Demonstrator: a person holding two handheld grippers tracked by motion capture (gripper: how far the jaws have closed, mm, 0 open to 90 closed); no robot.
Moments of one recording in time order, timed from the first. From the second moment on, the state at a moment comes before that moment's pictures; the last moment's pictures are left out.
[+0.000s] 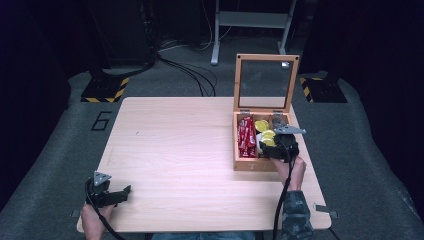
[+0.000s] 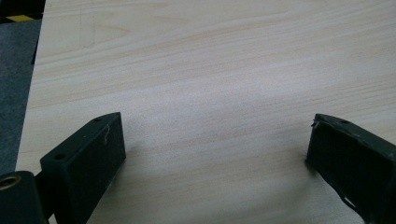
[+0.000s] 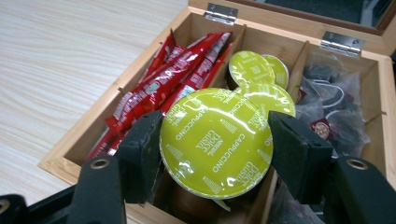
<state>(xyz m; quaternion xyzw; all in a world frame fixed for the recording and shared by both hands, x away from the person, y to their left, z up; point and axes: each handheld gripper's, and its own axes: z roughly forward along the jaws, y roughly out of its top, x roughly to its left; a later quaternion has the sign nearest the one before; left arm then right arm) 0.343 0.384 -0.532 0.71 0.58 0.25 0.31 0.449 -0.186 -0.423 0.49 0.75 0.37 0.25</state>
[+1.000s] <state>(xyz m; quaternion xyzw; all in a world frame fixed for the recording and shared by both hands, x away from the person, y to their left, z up) 0.342 0.384 -0.532 0.71 0.58 0.25 0.31 0.457 -0.150 -0.408 0.45 0.76 0.39 0.25</state>
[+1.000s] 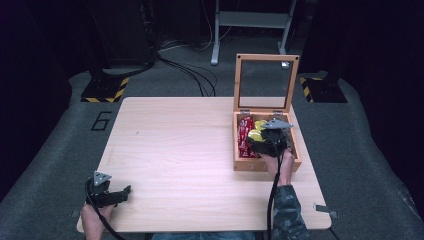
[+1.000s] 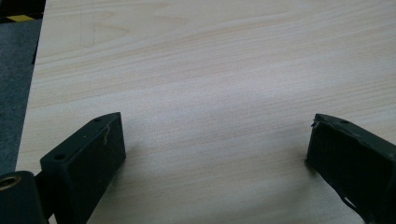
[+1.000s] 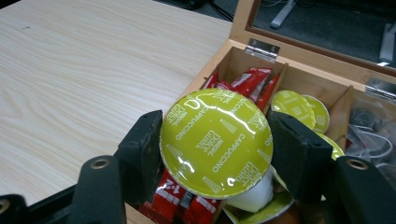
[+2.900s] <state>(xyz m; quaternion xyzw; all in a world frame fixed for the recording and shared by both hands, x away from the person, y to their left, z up) 0.342 0.384 -0.533 0.71 0.58 0.25 0.31 0.485 -0.036 -0.425 0.38 0.82 0.39 0.19</state>
